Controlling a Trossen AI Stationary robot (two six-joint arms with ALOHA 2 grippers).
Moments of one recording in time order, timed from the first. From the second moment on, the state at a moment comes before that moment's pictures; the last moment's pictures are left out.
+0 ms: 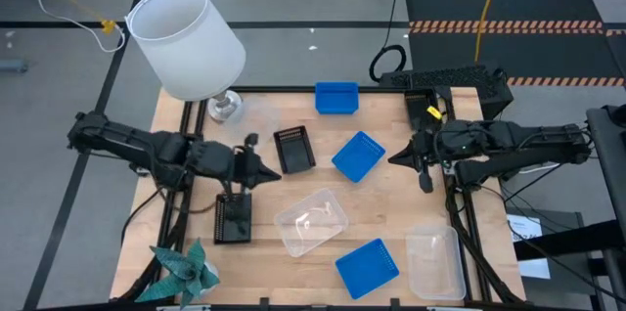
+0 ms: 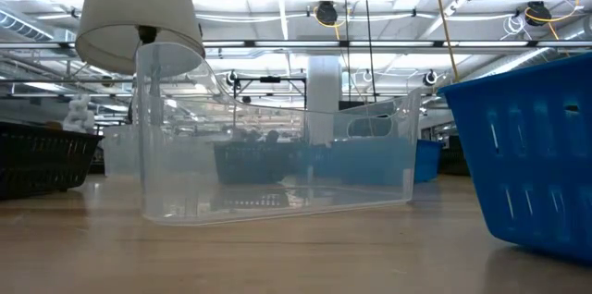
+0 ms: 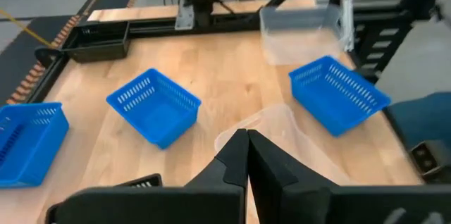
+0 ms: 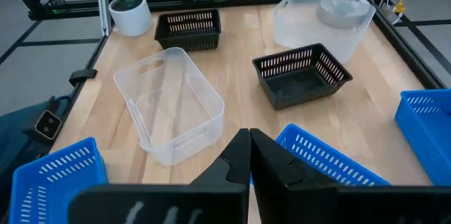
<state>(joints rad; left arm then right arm) -0.27 1.13 1.07 -0.42 -0.20 -0.07 0.09 0.74 0.85 -0.61 0.05 0.12</state>
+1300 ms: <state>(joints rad) -0.24 1.24 1.07 -0.31 -0.23 0.01 0.05 1.18 0.64 -0.36 0.08 -0.14</state>
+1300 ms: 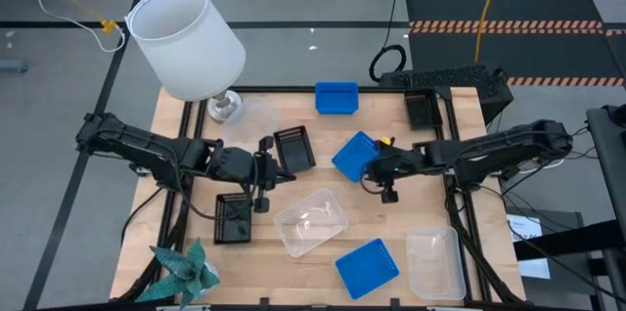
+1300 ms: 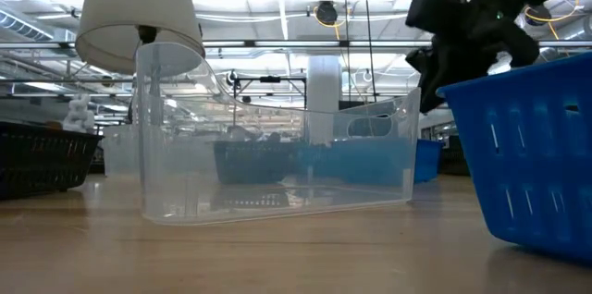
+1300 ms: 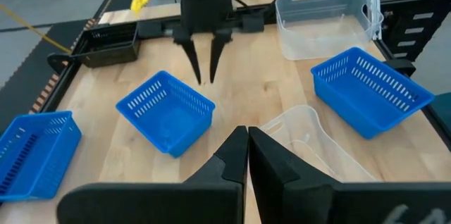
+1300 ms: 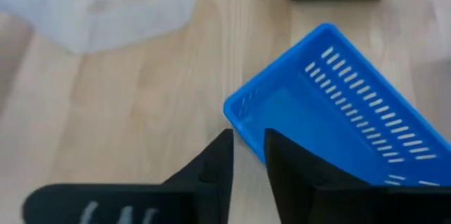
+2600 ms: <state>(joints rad) -0.23 1.29 1.07 -0.28 -0.23 0.05 -0.10 1.32 0.64 -0.38 0.05 -0.53</state>
